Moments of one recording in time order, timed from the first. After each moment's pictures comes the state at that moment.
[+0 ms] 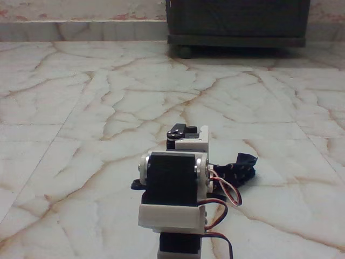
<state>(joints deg) 5.6 138.1 176.7 -41.9 -90.9</state>
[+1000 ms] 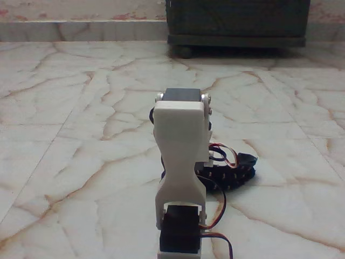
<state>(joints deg) 5.6 96.8 146.2 -43.2 -71.9</state>
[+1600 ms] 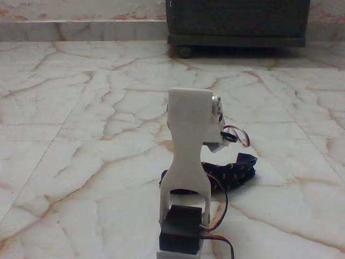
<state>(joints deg) 11.7 73.8 109.2 -8.5 -37.4</state>
